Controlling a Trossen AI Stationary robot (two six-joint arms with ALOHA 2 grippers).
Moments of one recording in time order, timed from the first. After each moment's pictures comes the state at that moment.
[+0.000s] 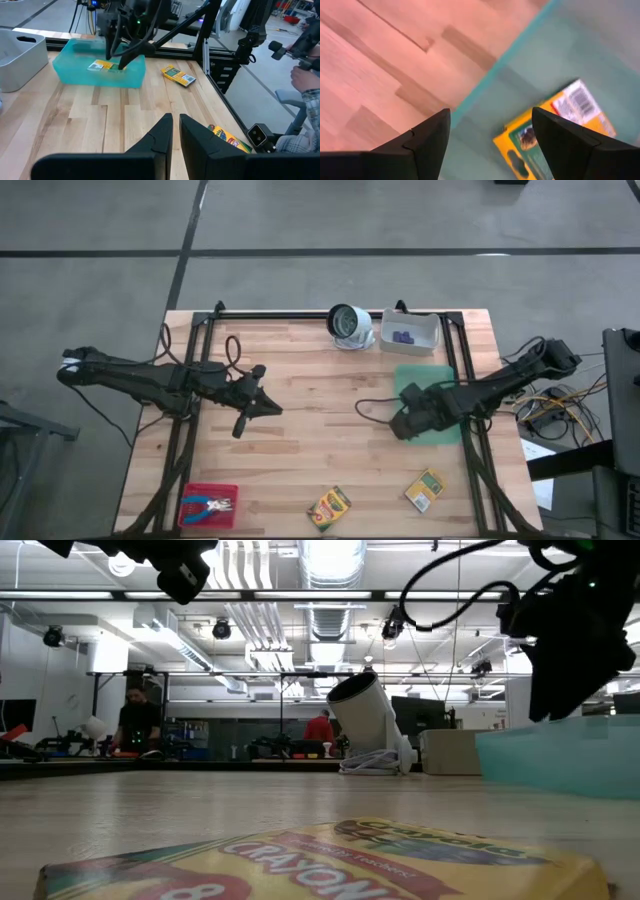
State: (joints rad) left arm -0.13 0.85 0.65 -0.04 0.11 -0.16; right arm 0.37 1.29 0.78 -0.93 0.39 1.29
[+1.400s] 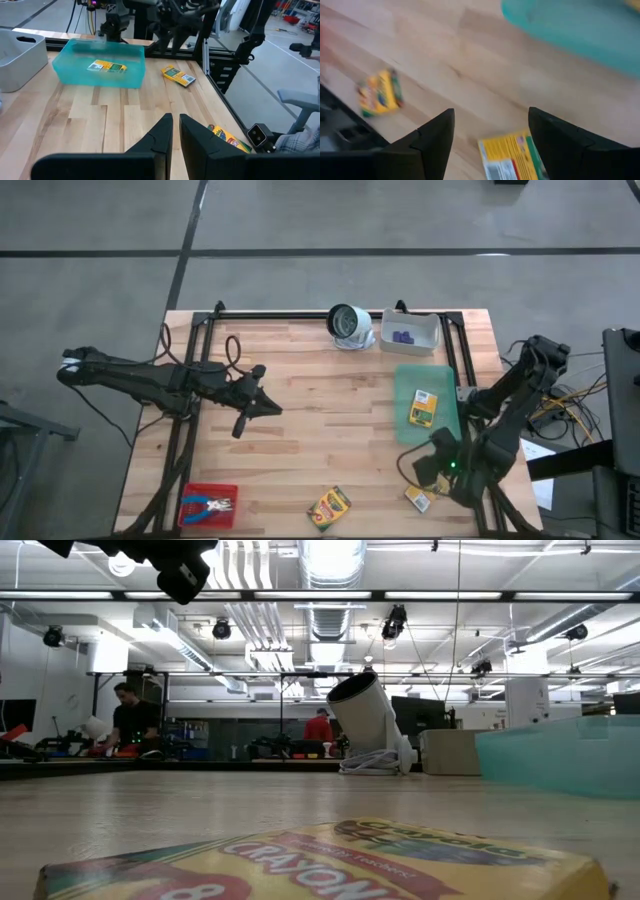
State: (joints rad) left arm -0.13 0.85 0.65 -0.04 0.11 -0.16; right arm 1.00 1.33 0.90 -0.90 0.49 2.19
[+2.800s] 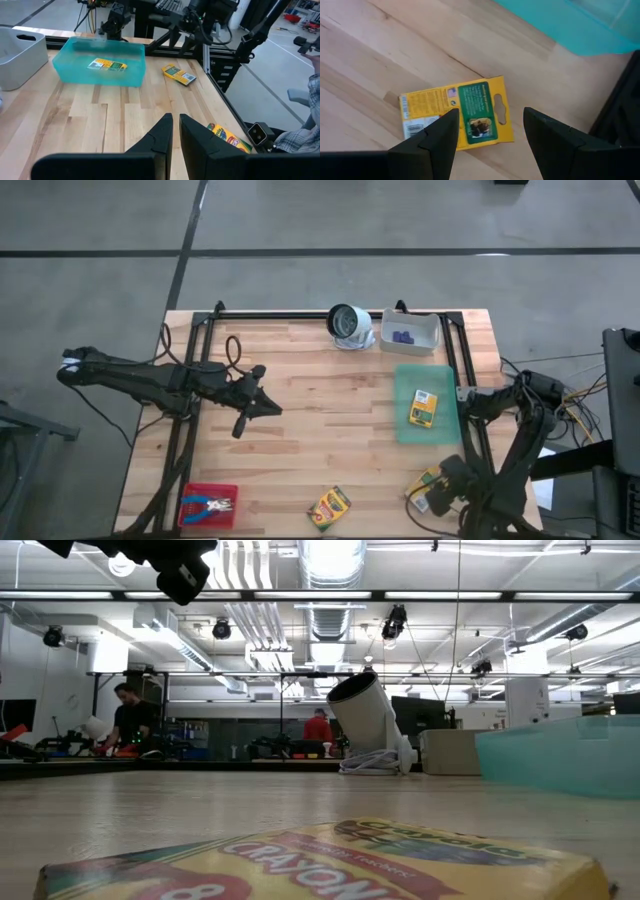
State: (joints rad) left arm -0.13 0.85 0.65 -0.05 0.11 -0.16; right arm 1.18 1.71 1.20 -1.26 0.32 2.27
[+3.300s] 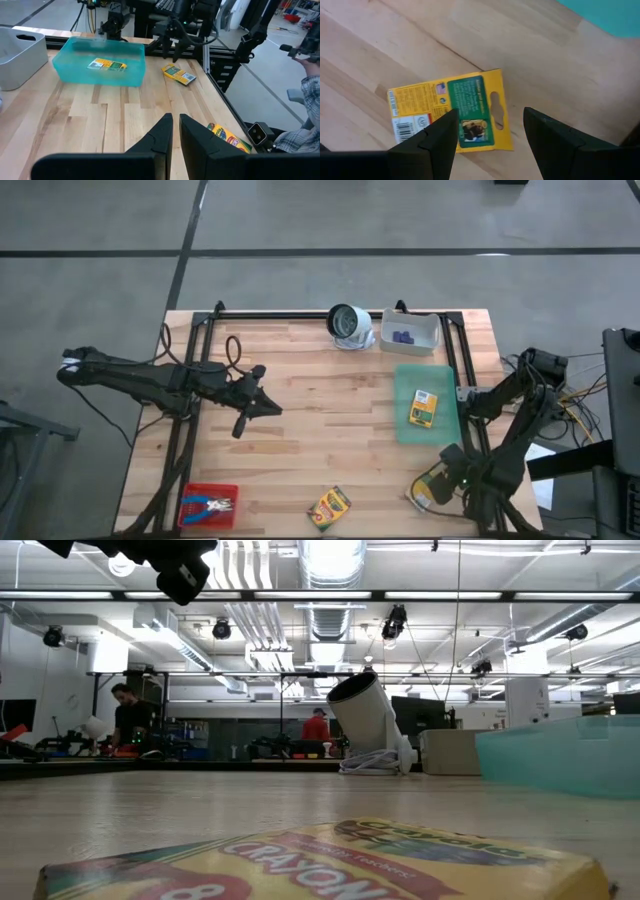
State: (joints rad) left arm -0.13 0.85 0.65 -0.05 0.11 -0.16; right arm 1.19 1.50 0.86 -0.90 0.31 2.27
